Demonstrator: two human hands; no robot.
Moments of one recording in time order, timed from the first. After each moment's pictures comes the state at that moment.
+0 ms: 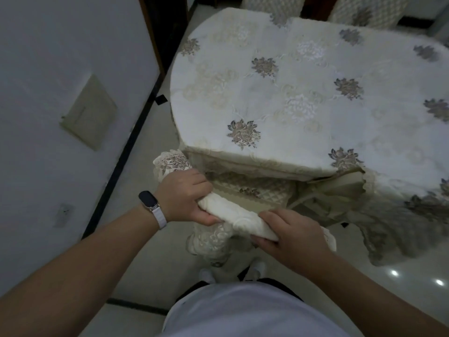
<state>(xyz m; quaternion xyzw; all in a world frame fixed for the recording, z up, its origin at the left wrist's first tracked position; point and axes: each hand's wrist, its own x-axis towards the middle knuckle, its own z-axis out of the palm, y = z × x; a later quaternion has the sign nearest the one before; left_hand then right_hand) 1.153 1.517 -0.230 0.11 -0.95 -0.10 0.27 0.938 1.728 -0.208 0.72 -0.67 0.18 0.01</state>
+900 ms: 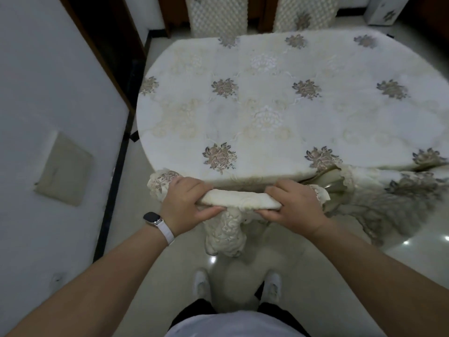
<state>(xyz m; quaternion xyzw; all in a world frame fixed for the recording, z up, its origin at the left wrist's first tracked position) 1.083 1.475 -0.232 0.15 -0.94 -0.12 0.30 0.854 1.666 -0.235 0.64 -0.71 0.27 0.13</state>
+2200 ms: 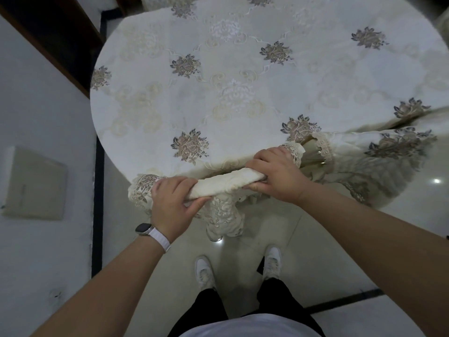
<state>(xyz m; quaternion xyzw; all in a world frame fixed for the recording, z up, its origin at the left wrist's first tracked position) 1.047 1.503 -0.270 0.24 -0.93 -0.13 0.25 0.802 1.667 -0.271 0.61 -0.75 0.25 -0.02</state>
